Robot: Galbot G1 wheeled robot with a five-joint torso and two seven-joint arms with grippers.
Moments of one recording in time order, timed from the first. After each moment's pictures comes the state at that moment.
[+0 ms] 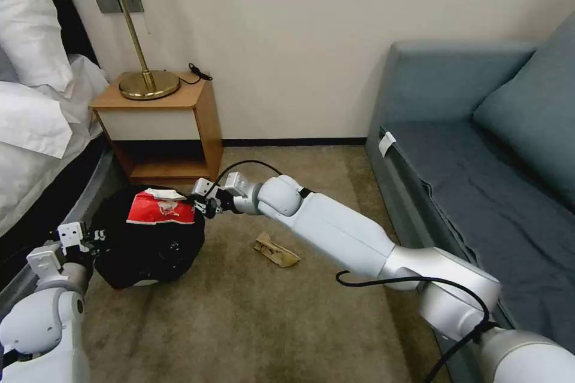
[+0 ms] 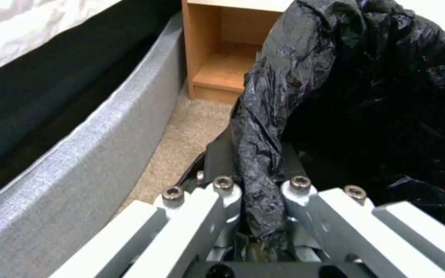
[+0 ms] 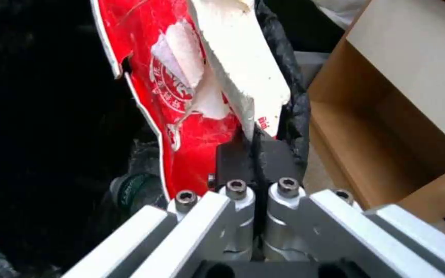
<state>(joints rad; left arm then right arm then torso) 1.24 -1.40 -1.04 -1.87 -0.18 0.52 0.18 -0.20 1.48 -0.63 1.13 0.38 -0.18 -0.43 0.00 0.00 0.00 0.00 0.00</state>
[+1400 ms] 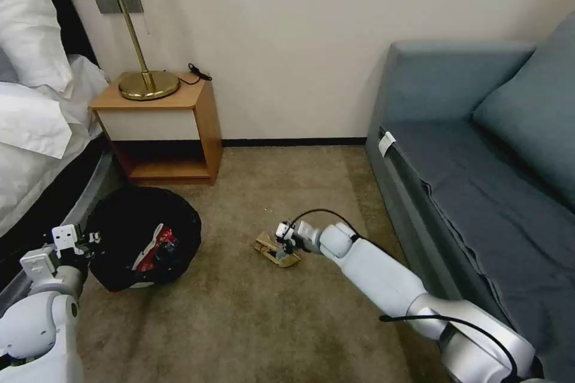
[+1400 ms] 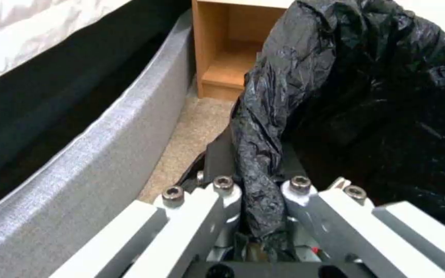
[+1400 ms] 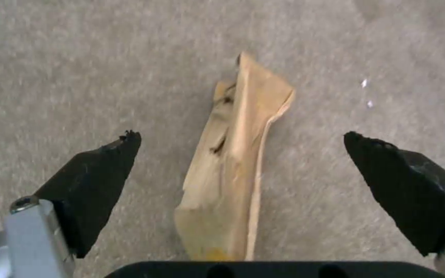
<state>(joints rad) 1.26 -1.39 -1.07 -1.86 -0.18 0.51 0.18 -0.46 1.37 -0.38 0.82 -0.03 -0.08 -0.48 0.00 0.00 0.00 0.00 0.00</state>
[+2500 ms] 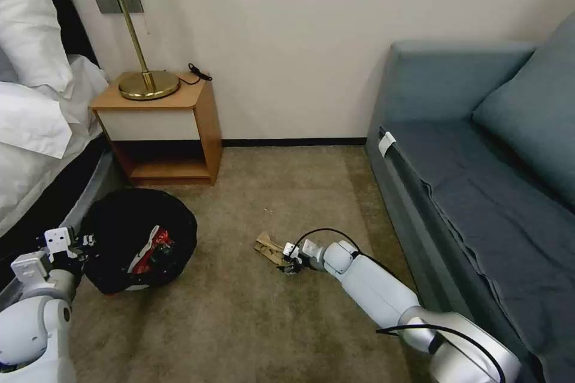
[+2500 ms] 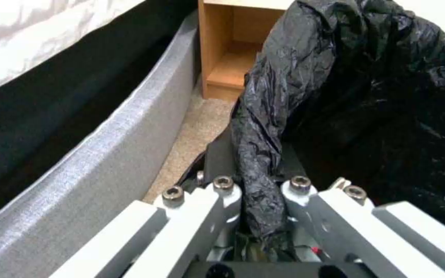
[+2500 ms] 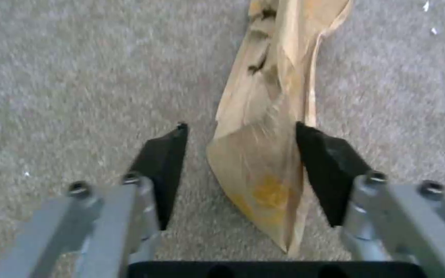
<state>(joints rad) 1.28 -1.37 -1.08 -1.87 -0.21 0.50 0.18 -0.50 1.42 -0.30 0.67 -0.13 -0.05 -0.51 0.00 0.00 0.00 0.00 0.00</state>
